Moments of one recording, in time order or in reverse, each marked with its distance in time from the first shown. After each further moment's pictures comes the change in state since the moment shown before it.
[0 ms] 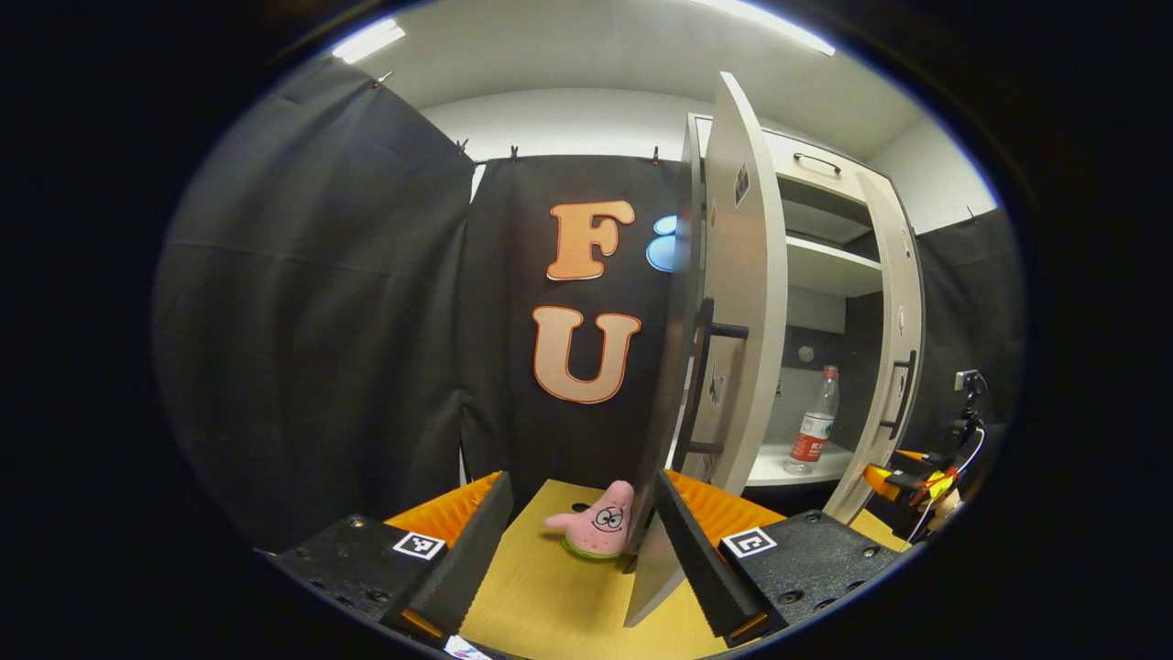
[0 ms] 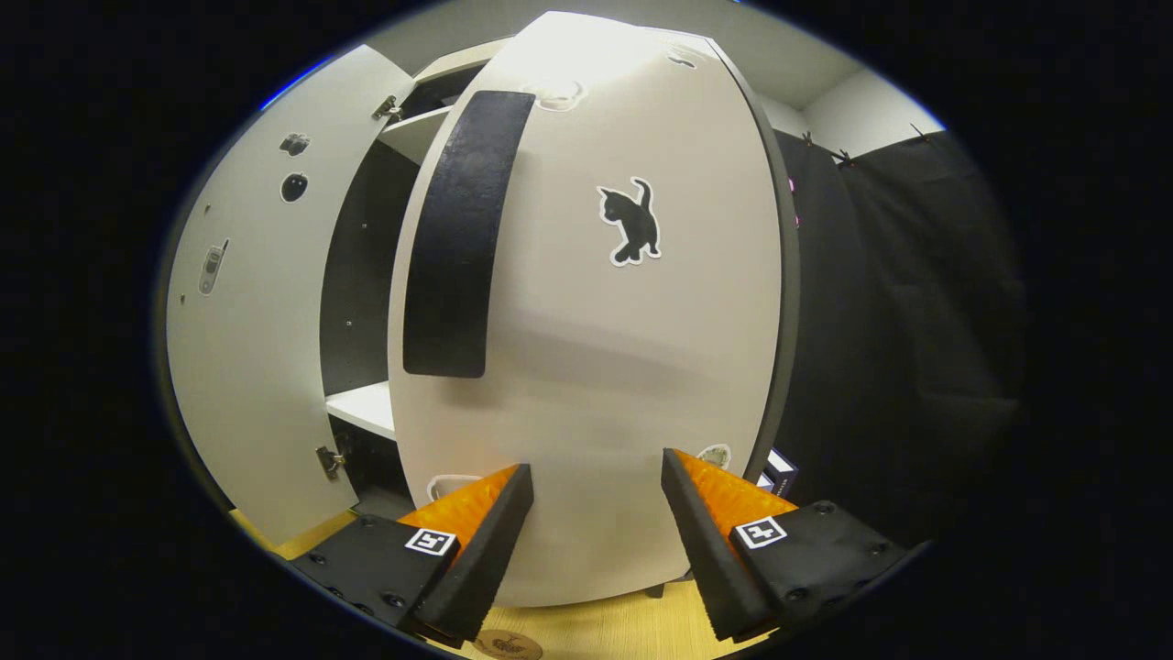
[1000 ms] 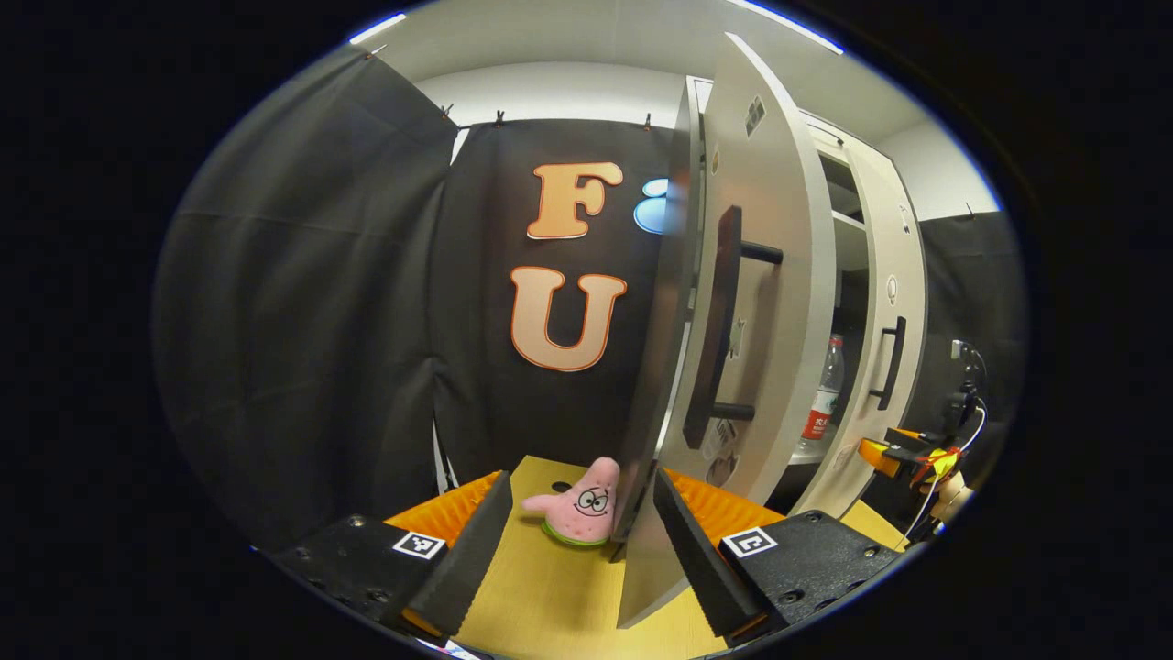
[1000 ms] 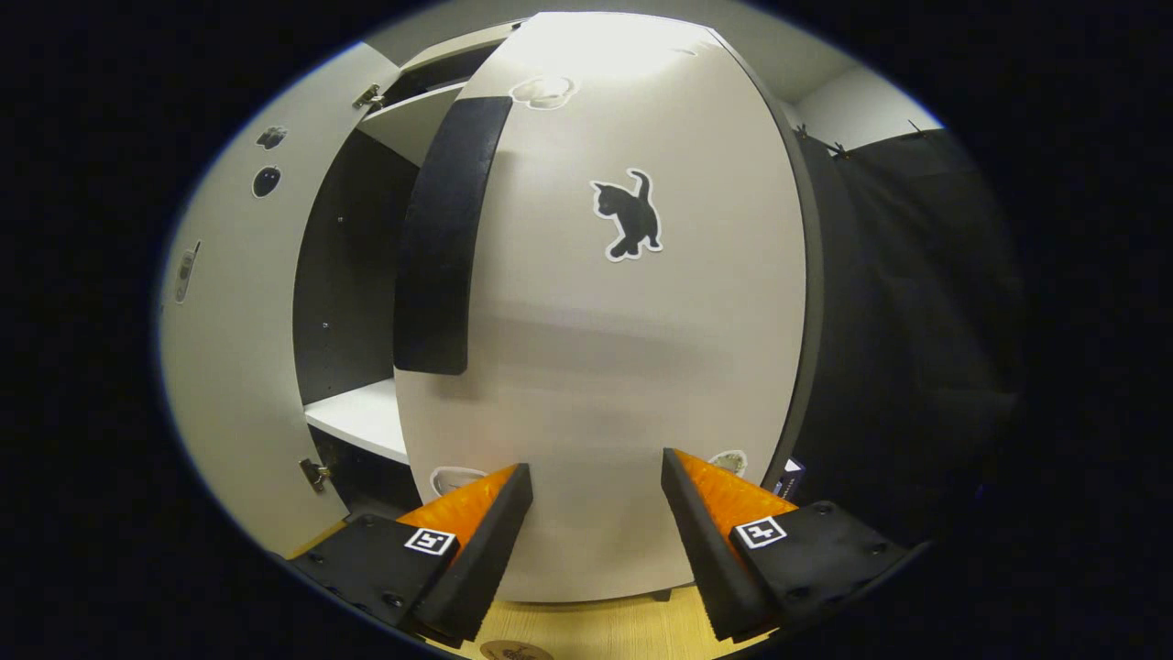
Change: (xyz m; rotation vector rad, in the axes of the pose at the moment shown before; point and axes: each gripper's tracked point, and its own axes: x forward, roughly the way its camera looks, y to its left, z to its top) left arm 0.050 -0.015 -0.050 -0.028 0.104 -0.083; right arm -0.007 -0.005 0.002 0.035 0.020 -0.035
